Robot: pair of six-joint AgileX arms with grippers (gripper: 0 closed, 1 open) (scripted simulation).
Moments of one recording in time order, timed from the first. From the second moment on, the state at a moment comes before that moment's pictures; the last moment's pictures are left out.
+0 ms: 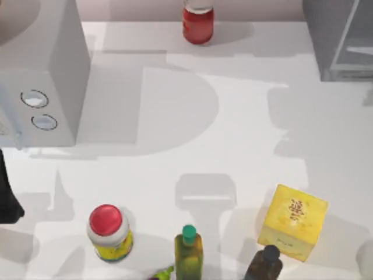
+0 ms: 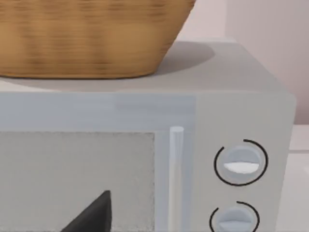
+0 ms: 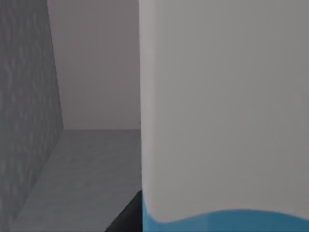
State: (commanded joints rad) left arm 0.00 0.00 0.00 0.00 0.00 0.00; right arm -0.30 1.84 0.75 1.07 -0.27 0.02
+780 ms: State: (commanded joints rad) left arm 0.00 0.00 0.00 0.00 0.00 0.00; right arm -0.26 1.57 0.64 0.93 -0.23 0.01
